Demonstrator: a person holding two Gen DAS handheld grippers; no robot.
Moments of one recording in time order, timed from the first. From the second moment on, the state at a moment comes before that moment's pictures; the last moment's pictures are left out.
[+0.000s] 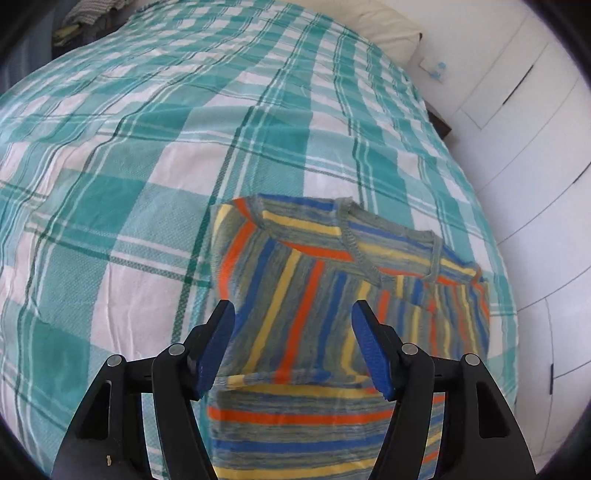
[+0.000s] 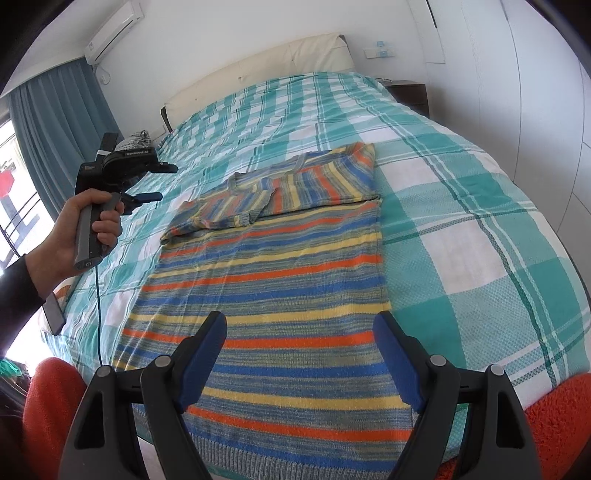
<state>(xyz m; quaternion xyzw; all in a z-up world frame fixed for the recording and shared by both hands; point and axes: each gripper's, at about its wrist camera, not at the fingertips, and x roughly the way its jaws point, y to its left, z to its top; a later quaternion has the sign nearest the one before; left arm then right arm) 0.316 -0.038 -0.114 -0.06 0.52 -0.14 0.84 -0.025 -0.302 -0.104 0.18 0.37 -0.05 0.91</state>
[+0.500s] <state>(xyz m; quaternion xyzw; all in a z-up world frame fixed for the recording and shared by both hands) 0.241 0.022 -0.157 0.01 0.54 -0.13 0.83 -0.025 -0.310 -0.109 0.19 0.38 -0.06 0.90</state>
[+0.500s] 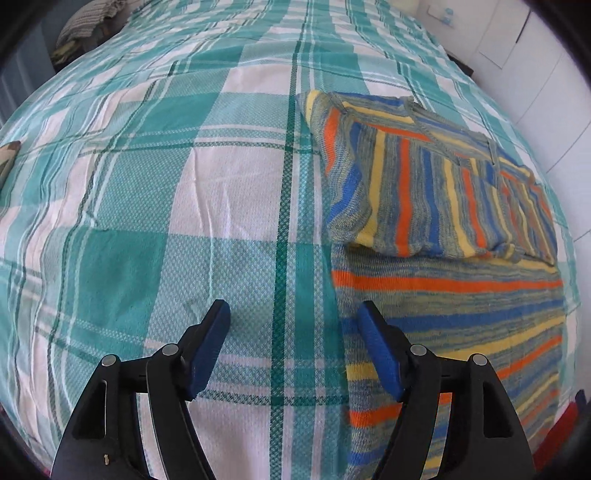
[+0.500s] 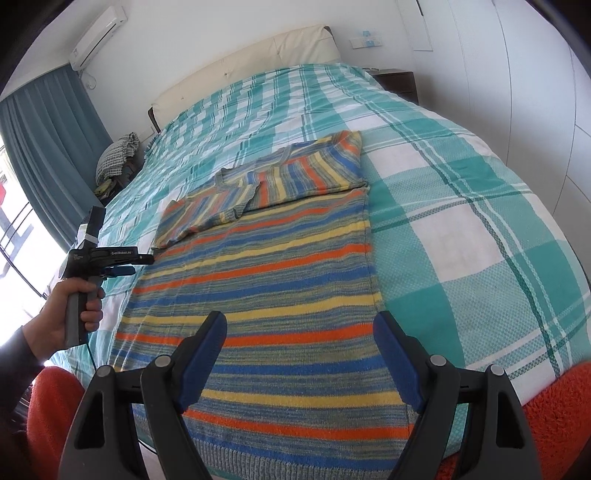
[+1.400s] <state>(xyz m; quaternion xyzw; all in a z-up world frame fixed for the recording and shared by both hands) 0.153 0.105 -0.179 -0.05 0.49 -0.07 0.87 -0.021 -0.295 -0.116 0.15 0.39 -0.08 0.90</state>
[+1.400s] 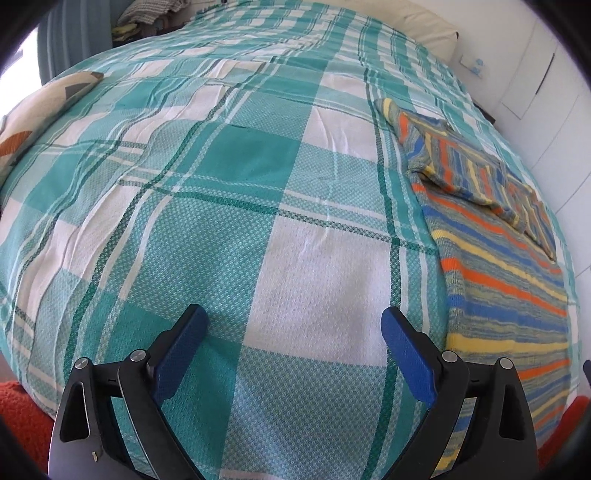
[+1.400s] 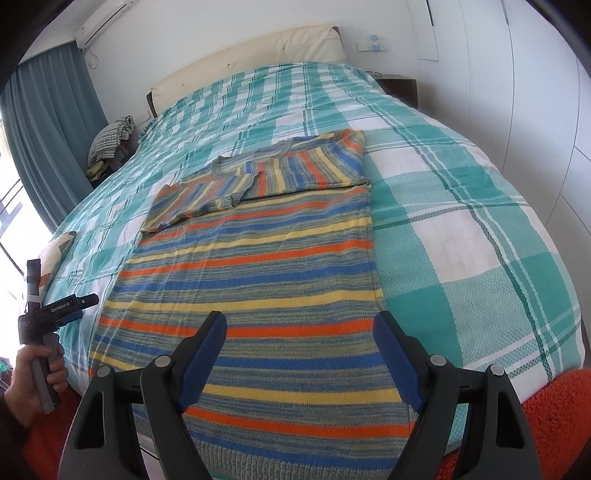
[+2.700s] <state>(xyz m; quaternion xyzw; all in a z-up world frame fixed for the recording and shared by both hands) 0.161 0.098 -0.185 -0.04 0.50 -0.06 0.87 0.299 -0.305 -0.131 0.23 0.41 0.04 0.88</state>
